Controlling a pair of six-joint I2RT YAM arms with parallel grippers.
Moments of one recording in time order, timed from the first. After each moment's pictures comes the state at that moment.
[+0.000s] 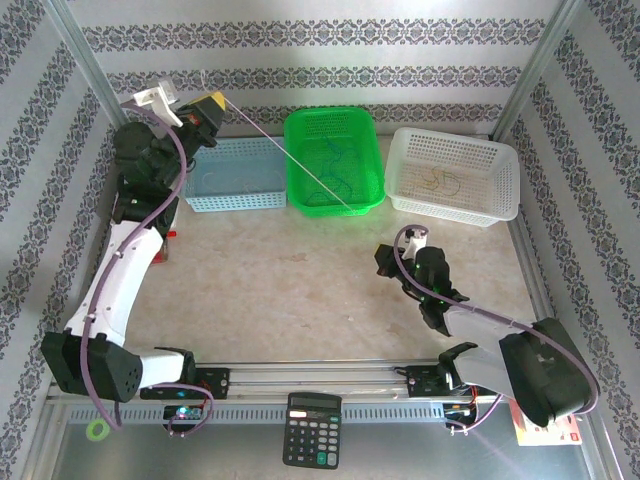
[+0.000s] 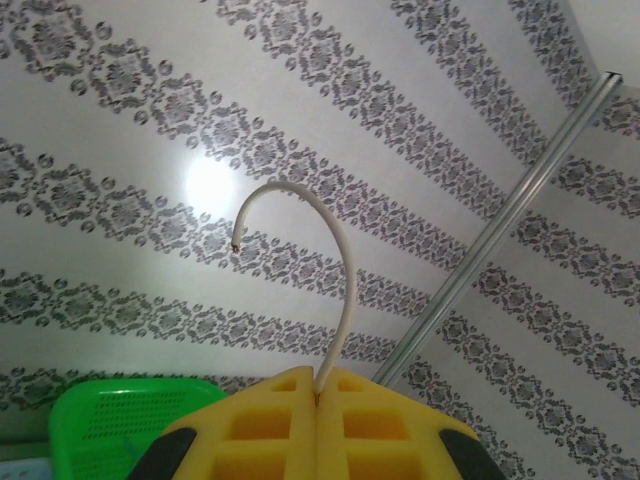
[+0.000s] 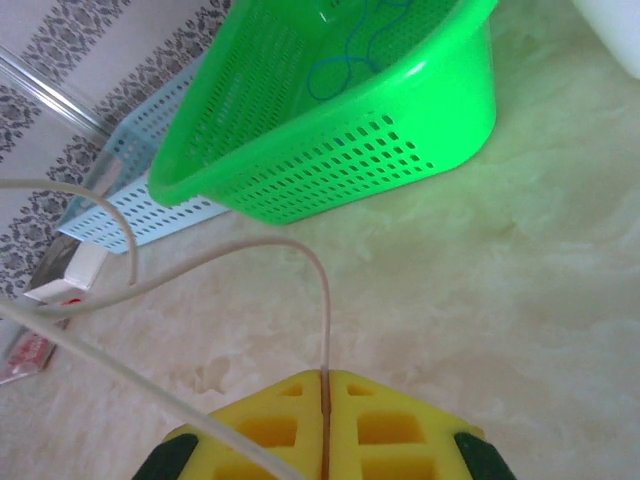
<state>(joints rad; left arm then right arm) -0.07 1.28 1.30 0.20 0.38 -0.64 0.37 1.15 0.21 0.61 -0.17 0.66</state>
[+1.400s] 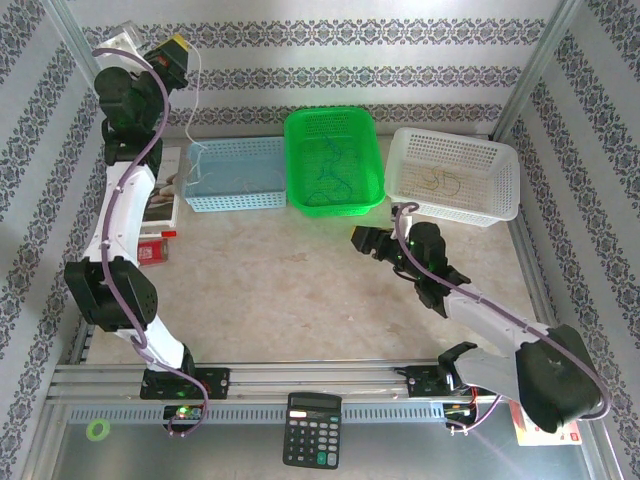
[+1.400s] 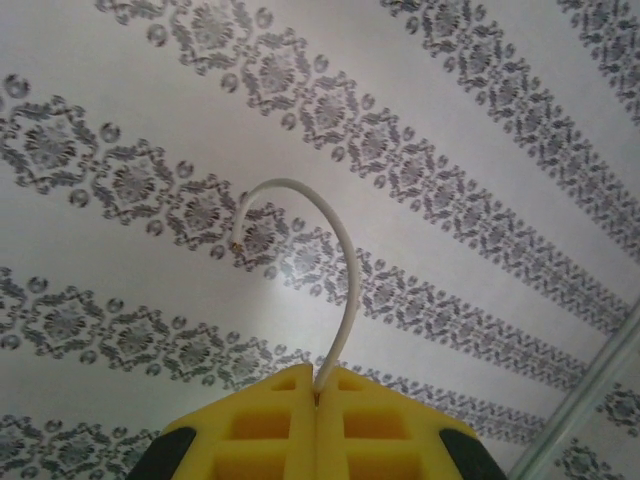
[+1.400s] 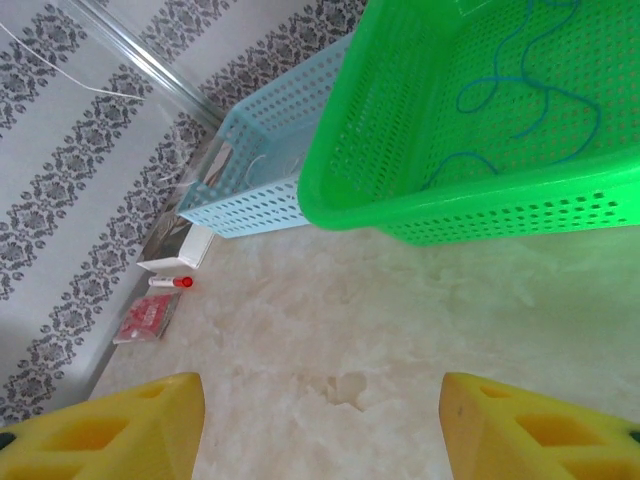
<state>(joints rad) 0.10 1.68 1.74 0.26 0.35 -0.64 0.42 1.10 0.46 0.35 -0.30 0.68</state>
